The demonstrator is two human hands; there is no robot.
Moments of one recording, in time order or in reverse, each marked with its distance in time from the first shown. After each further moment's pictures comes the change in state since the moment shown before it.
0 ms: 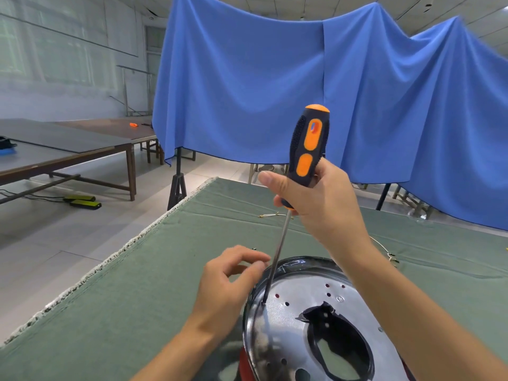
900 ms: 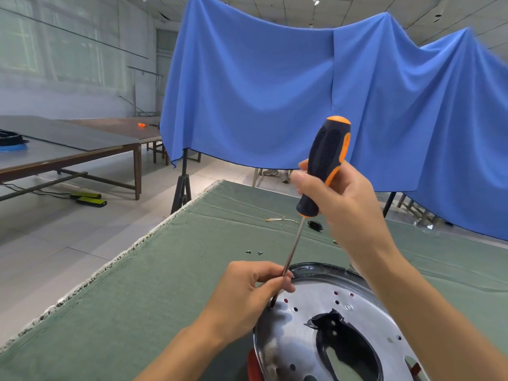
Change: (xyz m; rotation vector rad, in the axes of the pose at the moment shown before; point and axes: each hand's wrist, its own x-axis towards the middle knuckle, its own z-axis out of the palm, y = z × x) left_hand 0.005 0.008 0.001 0.084 -0.201 -0.021; right_hand -0.005 -0.007 -0.008 0.210 -0.062 -0.076
